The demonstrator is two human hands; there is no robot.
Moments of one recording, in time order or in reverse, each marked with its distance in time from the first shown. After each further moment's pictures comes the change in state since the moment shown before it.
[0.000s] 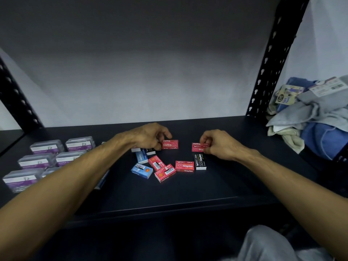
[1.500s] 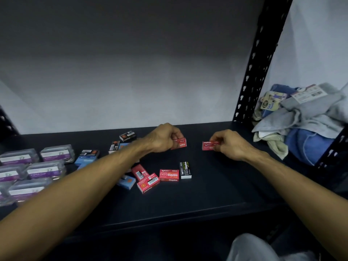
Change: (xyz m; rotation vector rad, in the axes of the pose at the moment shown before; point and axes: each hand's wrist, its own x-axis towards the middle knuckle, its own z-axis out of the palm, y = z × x) left_hand 0.050 0.061 0.028 -0.110 0.162 0.120; right_hand -0.010 0.053 -0.042 -0.015 0.115 0.090
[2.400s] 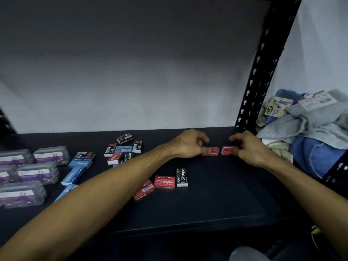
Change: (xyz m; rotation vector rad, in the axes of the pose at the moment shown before) left_hand 0.042 0.045 0.043 -0.069 -0.017 0.044; right_hand 0.009 0.056 -0.020 -0.093 0.105 0.086
